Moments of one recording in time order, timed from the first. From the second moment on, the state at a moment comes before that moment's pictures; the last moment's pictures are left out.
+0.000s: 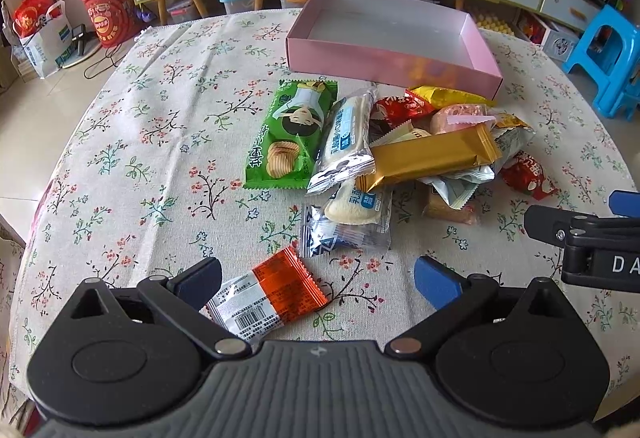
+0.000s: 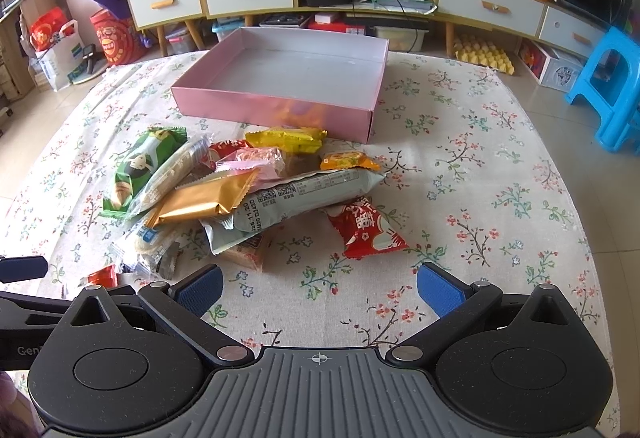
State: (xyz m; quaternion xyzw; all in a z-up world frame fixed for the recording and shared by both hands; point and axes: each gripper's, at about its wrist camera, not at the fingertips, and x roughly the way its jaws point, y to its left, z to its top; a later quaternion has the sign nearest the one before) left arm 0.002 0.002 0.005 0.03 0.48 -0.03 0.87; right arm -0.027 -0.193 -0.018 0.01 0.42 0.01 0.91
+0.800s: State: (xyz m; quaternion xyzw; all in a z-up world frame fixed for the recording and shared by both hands) left arm 0.001 0.001 0.004 0.03 0.48 -0.03 0.88; right arm -0.027 -0.194 -0.018 0.01 0.42 0.01 0.91
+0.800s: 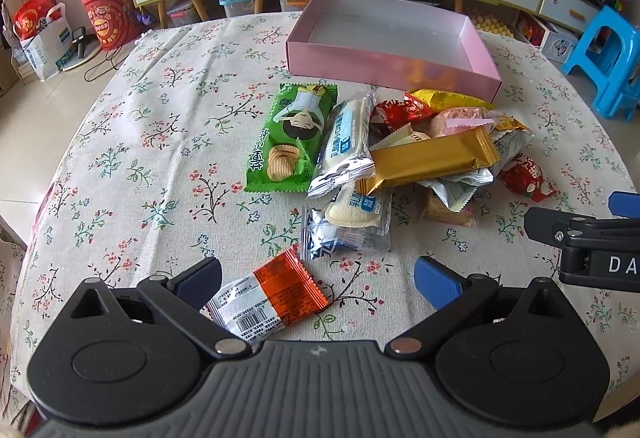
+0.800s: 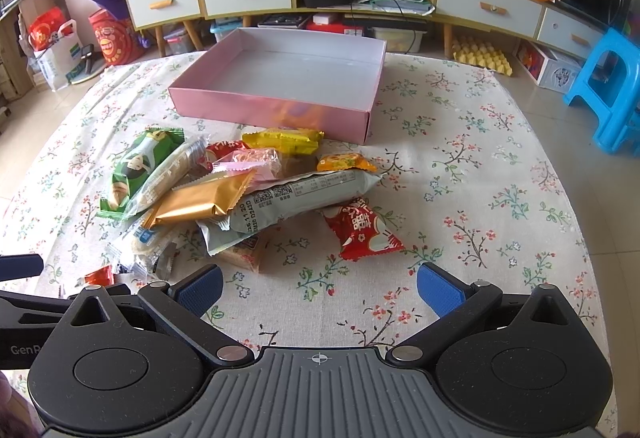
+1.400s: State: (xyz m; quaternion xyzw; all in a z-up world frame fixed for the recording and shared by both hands) left arm 0.026 0.017 0.020 0.02 0.47 -0.05 0.88; right arm -0.009 -0.192 0.000 0.01 0.44 0.04 0.90
